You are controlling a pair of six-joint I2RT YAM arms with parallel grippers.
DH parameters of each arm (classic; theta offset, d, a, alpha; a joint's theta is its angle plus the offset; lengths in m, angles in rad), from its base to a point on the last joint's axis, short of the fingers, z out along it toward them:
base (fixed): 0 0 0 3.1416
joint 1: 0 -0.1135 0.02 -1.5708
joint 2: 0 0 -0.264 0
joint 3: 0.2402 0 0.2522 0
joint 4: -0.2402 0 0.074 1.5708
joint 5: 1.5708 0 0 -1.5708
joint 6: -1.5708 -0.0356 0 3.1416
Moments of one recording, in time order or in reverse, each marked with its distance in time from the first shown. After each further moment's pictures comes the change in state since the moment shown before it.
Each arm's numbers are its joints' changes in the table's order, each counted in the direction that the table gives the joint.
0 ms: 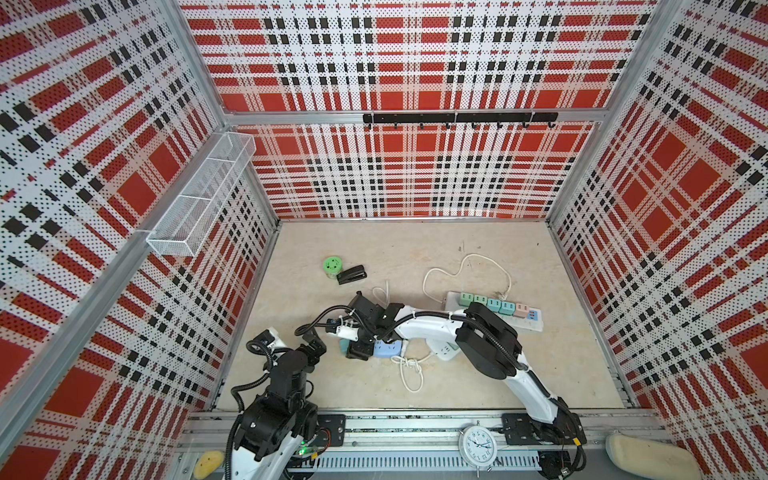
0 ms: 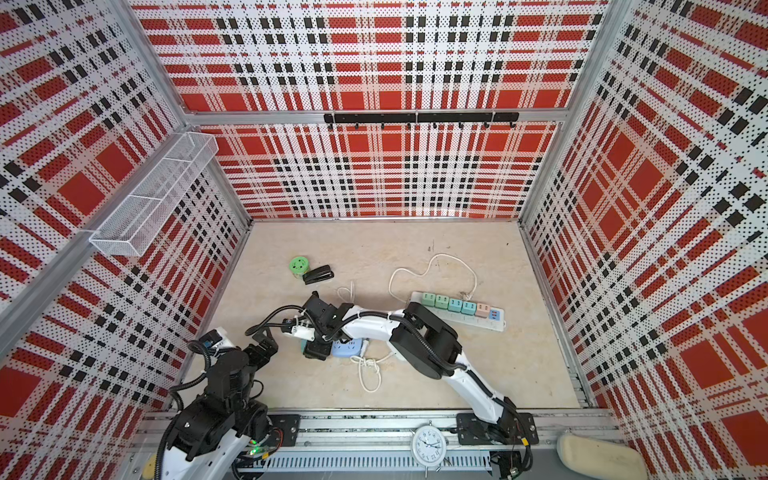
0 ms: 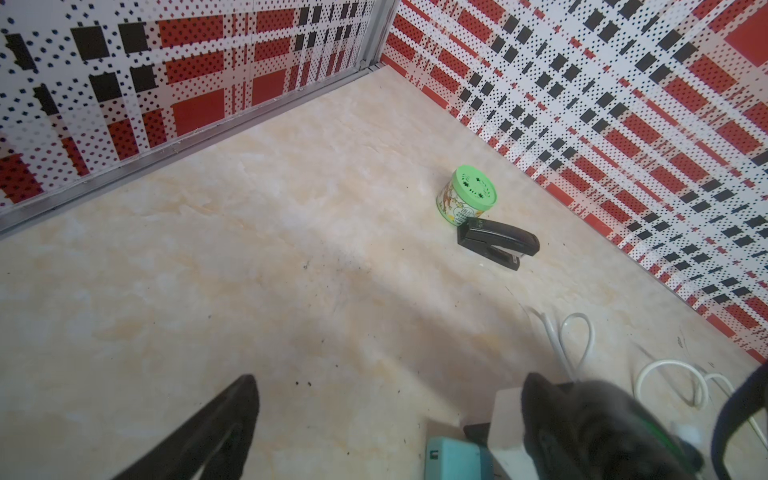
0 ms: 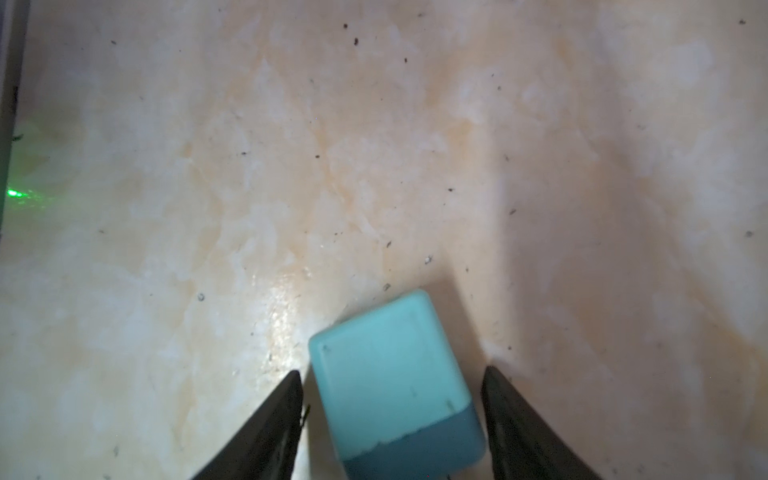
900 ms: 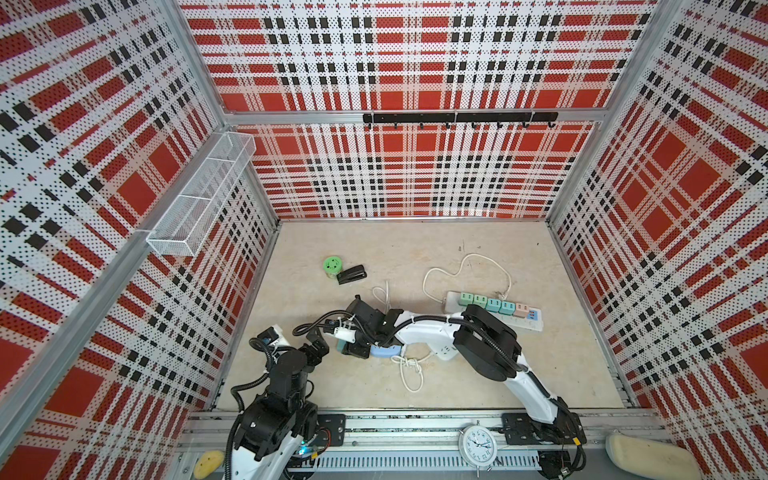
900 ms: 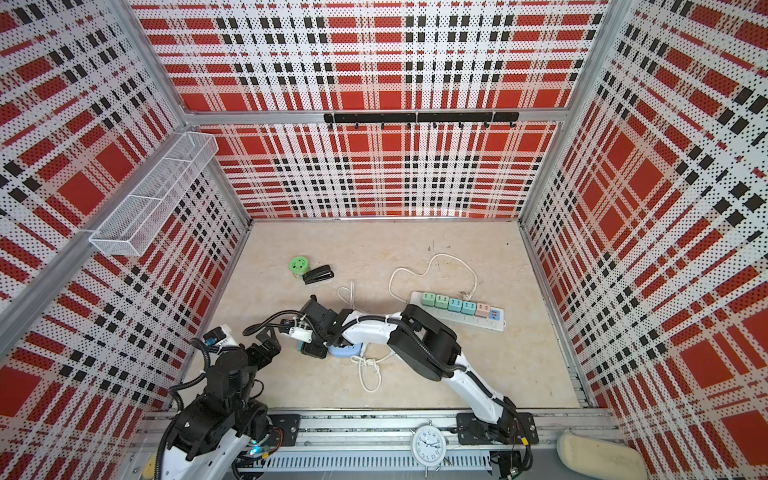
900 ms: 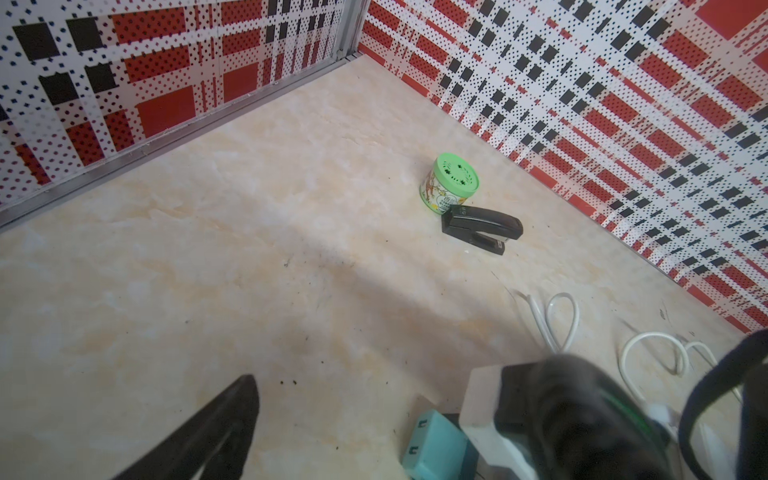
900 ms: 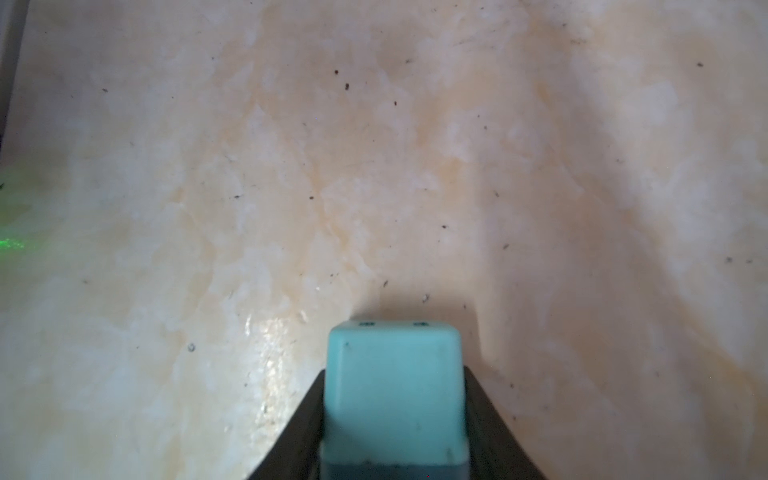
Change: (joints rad) left arm 0.000 0.000 0.000 0.019 0.059 -0.049; right arm -0.022 0.020 -0.087 0.163 0.039 -0.066
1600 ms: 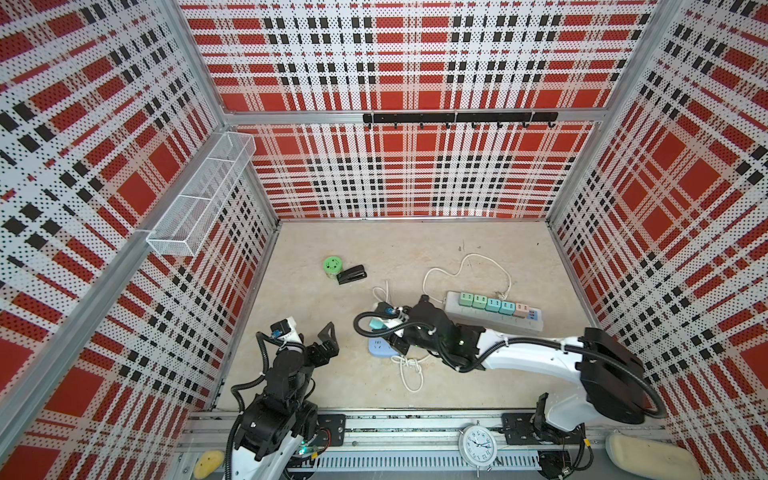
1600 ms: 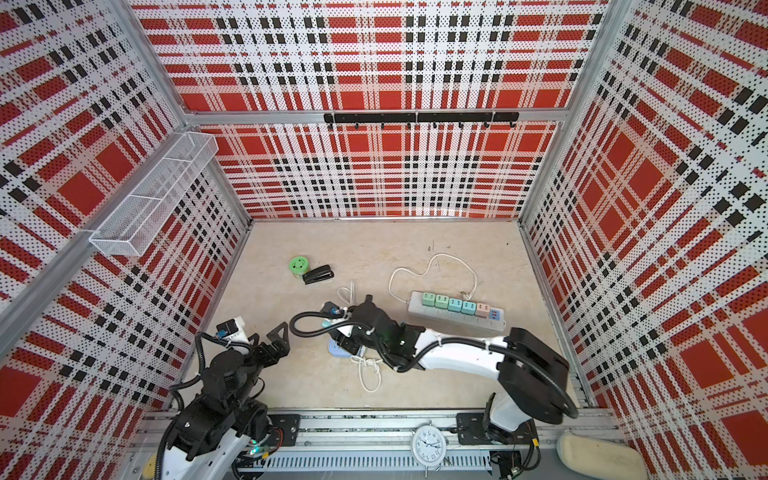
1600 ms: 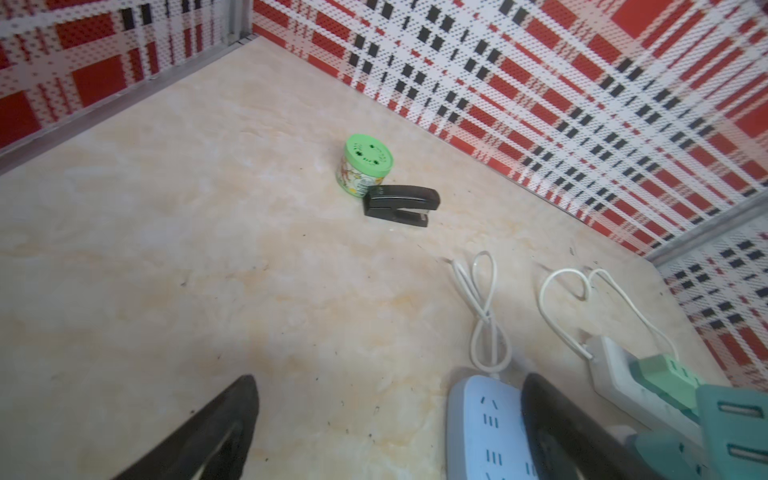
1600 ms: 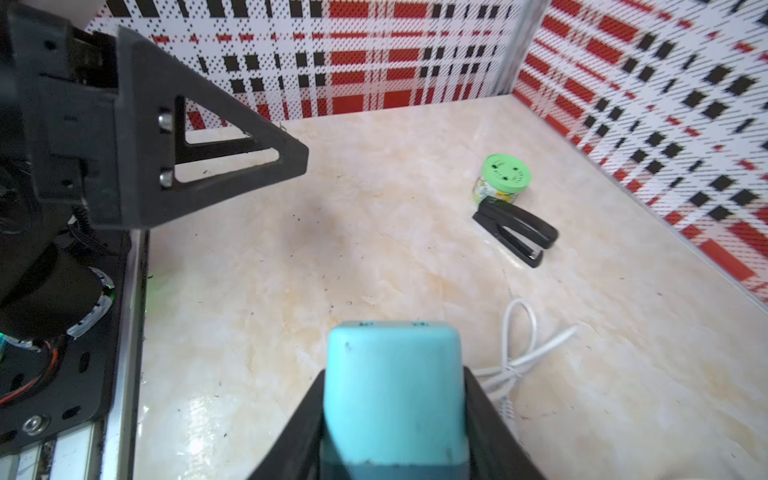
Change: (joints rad) left arm -0.003 0.000 -0.005 0.138 0.260 -0.153; right arm 0.000 0.806 -0.770 0.457 0.282 -0.120
